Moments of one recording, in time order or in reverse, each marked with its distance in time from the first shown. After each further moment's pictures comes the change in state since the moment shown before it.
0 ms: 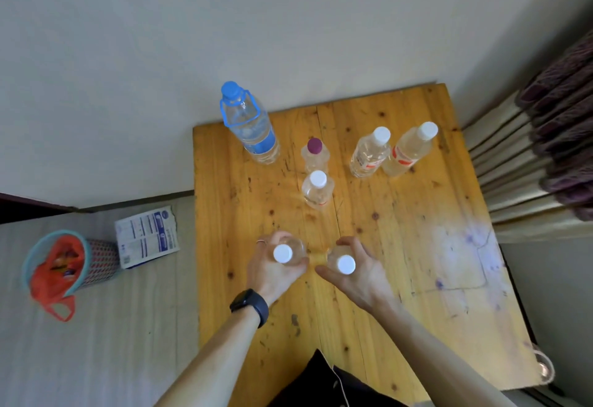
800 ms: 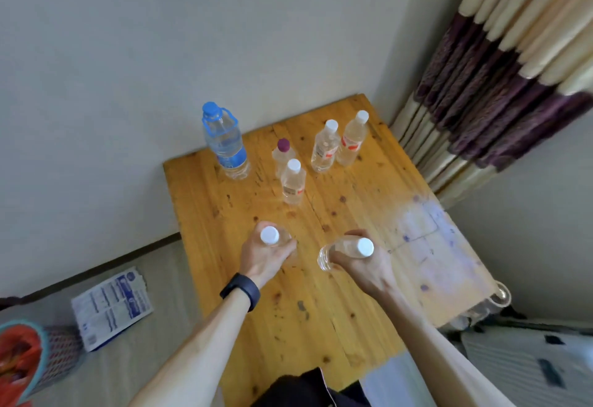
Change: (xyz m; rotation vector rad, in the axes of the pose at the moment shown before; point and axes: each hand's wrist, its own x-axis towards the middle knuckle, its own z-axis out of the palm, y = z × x) left_hand -0.039 -0.003 -0.058 -0.213 -0.128 0.098; right_hand -0.110 -0.024 0.022 0.332 0.415 0.188
